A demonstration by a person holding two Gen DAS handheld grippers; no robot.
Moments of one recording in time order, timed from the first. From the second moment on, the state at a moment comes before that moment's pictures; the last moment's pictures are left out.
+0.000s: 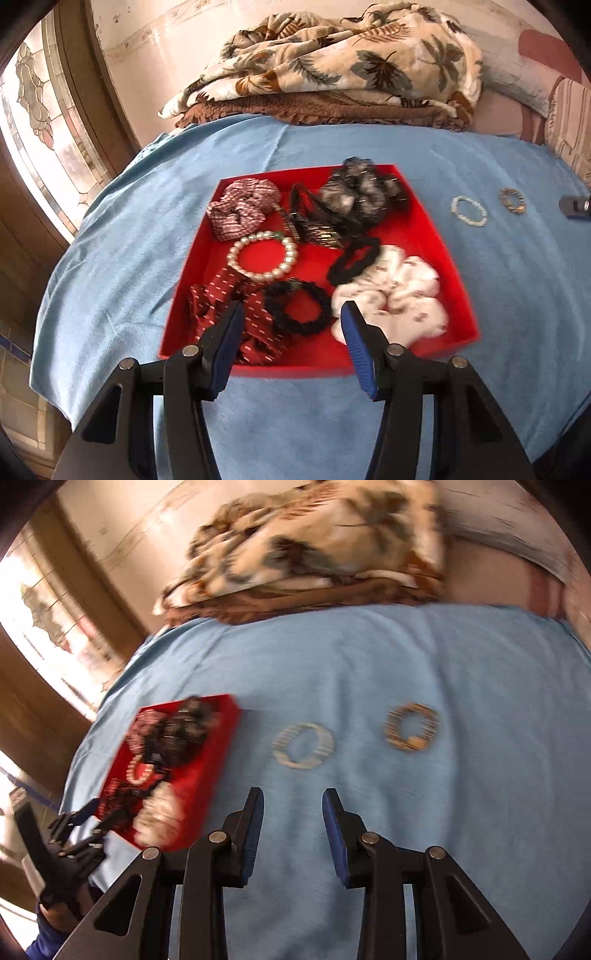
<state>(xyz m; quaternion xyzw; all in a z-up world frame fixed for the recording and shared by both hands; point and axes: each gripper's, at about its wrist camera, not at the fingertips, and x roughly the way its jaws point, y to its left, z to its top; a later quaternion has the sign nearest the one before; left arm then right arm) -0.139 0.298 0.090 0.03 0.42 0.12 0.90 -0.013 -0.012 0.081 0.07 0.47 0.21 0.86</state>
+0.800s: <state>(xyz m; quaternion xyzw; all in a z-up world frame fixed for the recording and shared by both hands) -0.037 0.180 0.119 -0.02 0.43 0.02 0.90 0.022 -0.072 0.035 0.12 0.47 0.18 0.86</state>
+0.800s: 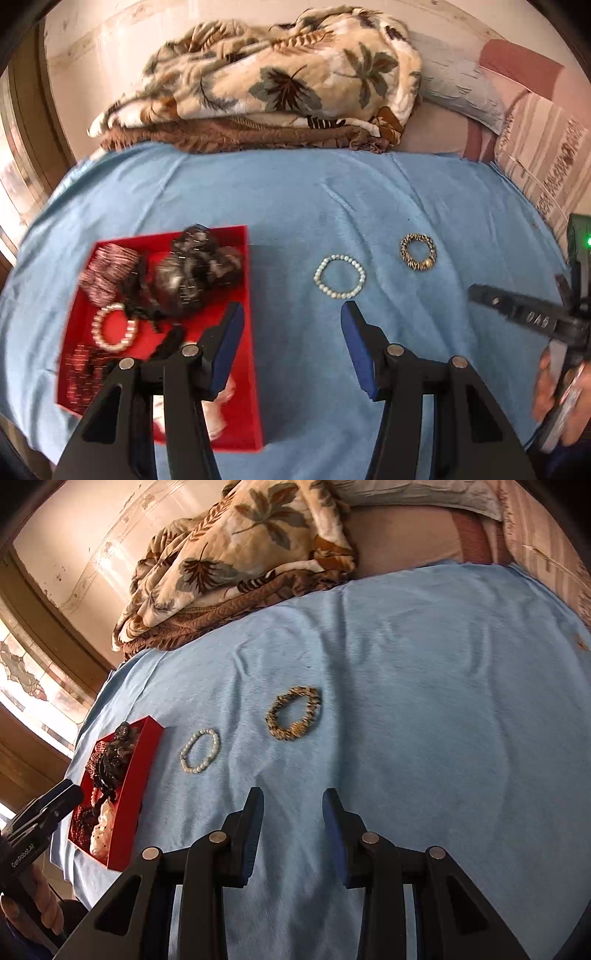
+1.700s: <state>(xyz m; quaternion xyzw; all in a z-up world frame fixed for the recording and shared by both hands) 0.095 0.161 0.025 0.03 0.51 0.01 0.86 0.111 -0.034 -0.001 0.06 0.47 0.13 0.87</state>
